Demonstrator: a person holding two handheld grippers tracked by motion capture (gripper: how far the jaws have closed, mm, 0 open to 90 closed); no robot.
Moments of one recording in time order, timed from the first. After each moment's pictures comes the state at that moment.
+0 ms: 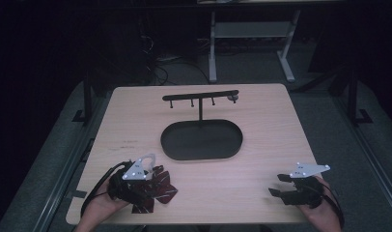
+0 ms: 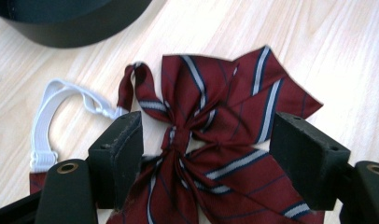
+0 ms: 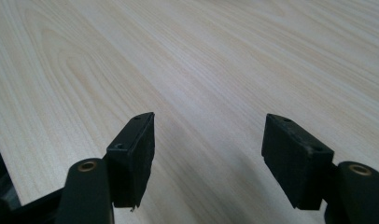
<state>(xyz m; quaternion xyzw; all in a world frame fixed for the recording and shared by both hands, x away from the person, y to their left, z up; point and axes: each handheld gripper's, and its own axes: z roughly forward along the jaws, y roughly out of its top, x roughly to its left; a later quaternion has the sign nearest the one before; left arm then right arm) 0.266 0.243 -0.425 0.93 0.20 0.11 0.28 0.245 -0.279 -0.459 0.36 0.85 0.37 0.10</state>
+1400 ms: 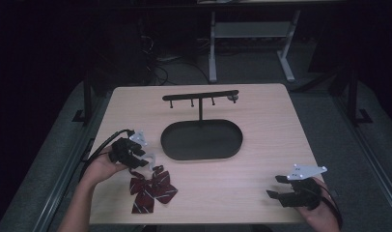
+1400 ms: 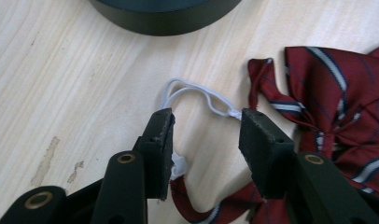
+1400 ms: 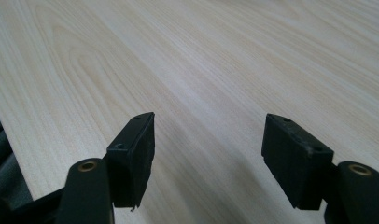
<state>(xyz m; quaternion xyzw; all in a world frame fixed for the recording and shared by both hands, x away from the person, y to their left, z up) 0.363 0.255 -0.411 0.96 0.21 0.07 0.20 0.241 -0.271 -0.457 0.35 0.86 0.37 0.10</state>
